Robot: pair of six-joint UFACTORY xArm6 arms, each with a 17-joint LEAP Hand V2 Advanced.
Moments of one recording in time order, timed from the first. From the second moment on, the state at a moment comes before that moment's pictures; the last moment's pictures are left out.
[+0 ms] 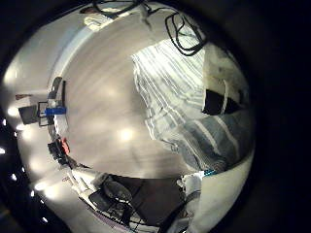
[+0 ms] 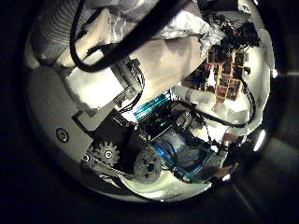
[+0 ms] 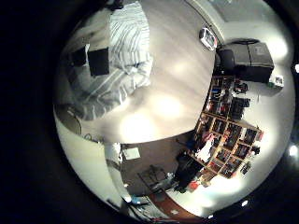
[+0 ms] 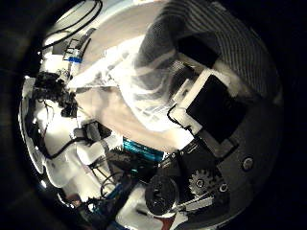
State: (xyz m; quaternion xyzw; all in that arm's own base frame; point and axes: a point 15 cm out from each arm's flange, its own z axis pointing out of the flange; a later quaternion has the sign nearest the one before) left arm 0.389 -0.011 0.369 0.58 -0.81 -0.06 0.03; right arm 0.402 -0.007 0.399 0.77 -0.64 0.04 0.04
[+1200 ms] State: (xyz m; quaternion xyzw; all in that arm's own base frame) left arm 0.575 0.041 0.238 0.69 -0.72 0.01 0.07; right arm 0.675 -0.049 0.304 0.68 -0.70 0.15 -0.13
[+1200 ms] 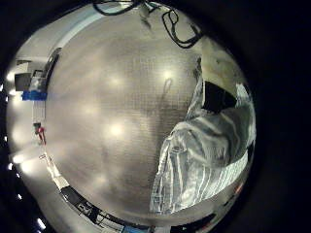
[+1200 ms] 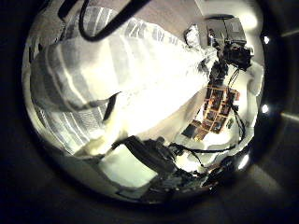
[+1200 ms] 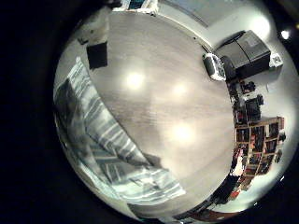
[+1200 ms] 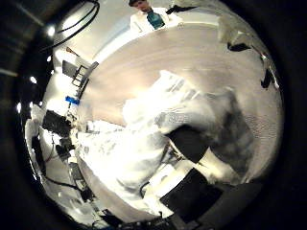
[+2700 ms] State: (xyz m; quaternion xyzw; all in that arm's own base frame) left arm 0.486 -0.022 0.185 0.62 -0.77 -0.03 0.12; right arm 0.513 -0.099 0.164 0.74 -0.64 -0.15 0.11
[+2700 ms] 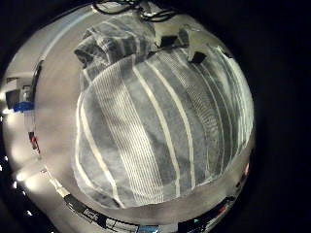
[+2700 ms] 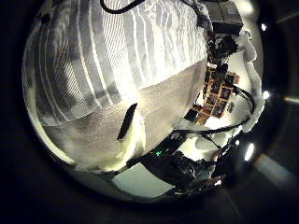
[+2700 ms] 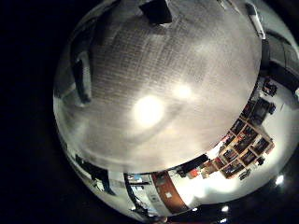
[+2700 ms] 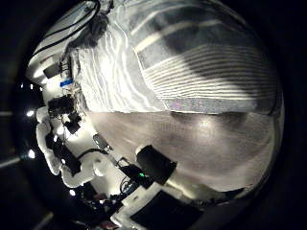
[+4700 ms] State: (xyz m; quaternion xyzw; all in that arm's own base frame) left arm 0.458 0.075 0.283 0.68 -0.73 0.06 0.08; right arm 0.461 0.198 0.374 0.91 -0.41 0.01 0.04
